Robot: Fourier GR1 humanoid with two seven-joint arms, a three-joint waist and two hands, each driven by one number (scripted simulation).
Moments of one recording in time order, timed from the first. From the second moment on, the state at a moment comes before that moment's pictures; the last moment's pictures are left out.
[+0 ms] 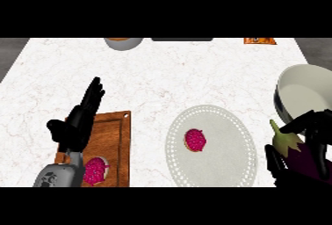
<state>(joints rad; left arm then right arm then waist) -0.13 0.07 -0.05 -1.55 -0.04 0.07 0.08 -0.09 -0.27 0.08 -2.36 0.47 0.11 0.55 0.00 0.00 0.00</state>
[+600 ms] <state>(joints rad) -0.15 0.07 -0.04 -1.53 -0.04 0.06 0.07 -0.41 -0.42 -0.14 -2.15 0.43 0.22 0.70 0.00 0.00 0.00</state>
